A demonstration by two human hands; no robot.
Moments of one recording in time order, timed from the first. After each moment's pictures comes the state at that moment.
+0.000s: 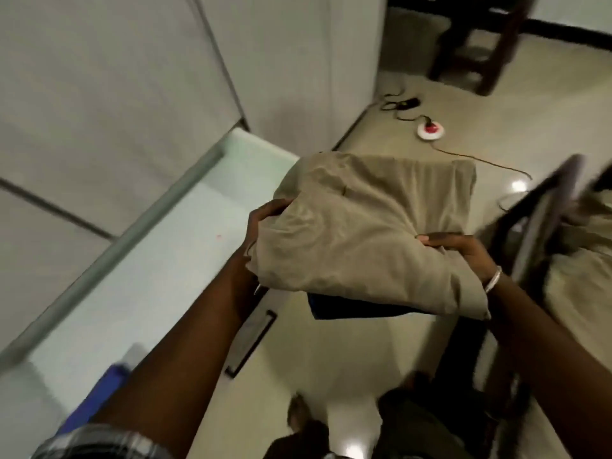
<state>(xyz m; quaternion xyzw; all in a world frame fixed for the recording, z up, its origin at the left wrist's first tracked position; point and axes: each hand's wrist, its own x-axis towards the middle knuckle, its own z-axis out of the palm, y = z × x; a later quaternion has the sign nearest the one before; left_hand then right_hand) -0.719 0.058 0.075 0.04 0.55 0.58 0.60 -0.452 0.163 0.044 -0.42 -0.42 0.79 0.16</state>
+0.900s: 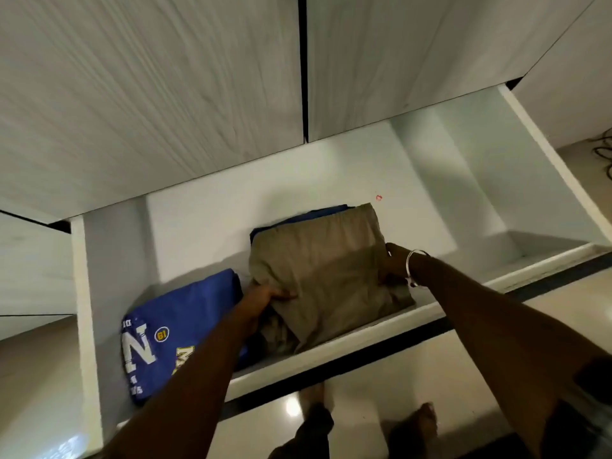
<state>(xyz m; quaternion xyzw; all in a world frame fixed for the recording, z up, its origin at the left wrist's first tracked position) -0.931 -0.228 -0.164 -0.25 0.68 0.50 0.48 -0.869 0.054 -0.166 -0.39 -0.71 0.48 -0.34</state>
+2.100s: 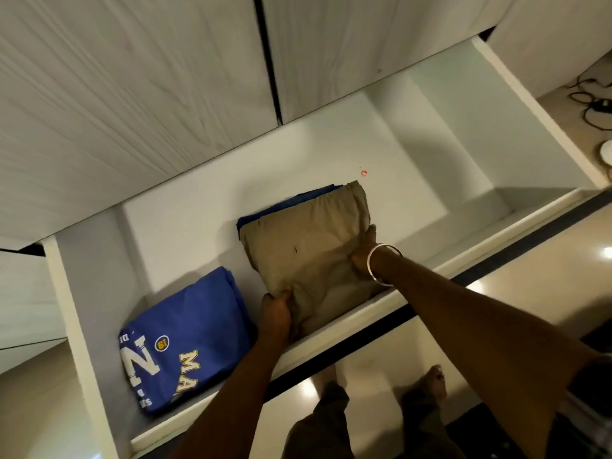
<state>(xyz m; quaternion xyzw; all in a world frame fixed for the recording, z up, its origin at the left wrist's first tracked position) -0.881 -0.219 -0.211 -0.28 0.75 0.45 0.39 -0.866 -0.007 -0.191 -0.50 -0.68 0.45 -0.29</state>
